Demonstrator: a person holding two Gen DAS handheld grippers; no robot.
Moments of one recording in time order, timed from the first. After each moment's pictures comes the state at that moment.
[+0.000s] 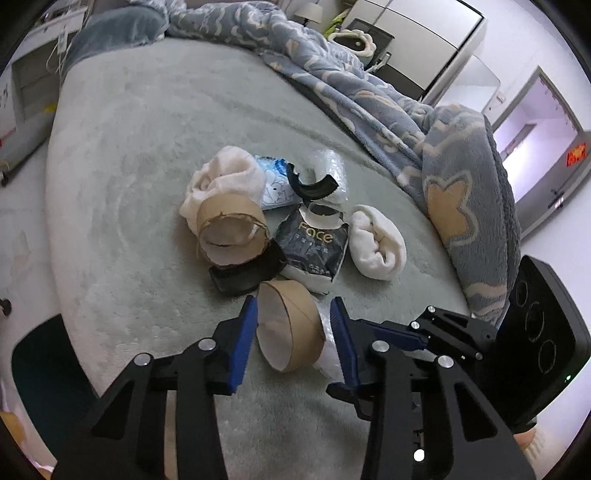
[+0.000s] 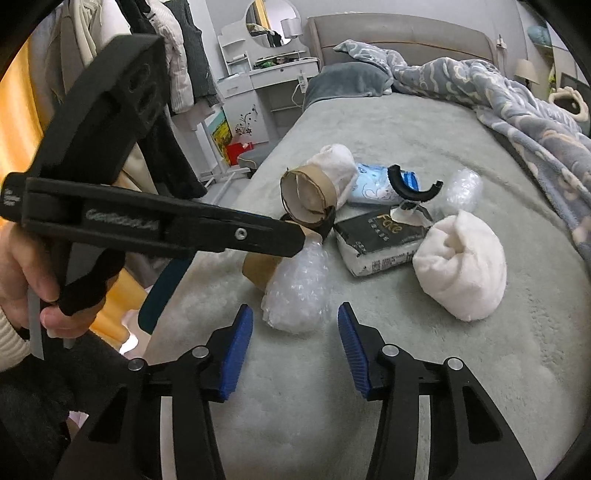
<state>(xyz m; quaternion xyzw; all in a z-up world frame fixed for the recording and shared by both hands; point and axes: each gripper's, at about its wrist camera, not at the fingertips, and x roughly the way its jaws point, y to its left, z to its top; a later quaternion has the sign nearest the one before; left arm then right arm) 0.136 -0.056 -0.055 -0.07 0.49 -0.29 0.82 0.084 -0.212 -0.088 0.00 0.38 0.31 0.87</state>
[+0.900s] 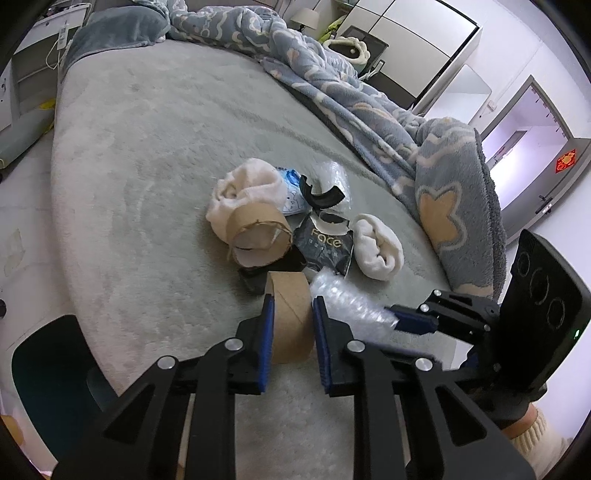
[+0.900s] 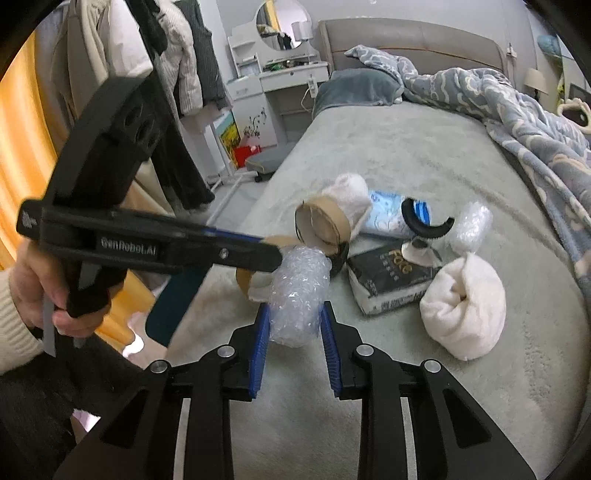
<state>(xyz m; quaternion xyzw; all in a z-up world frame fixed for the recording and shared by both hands) 0.137 -0.024 -0.049 -0.09 0.47 -0.31 0.82 0.093 -0.202 -0.063 -0.01 0.37 0.31 0.88</state>
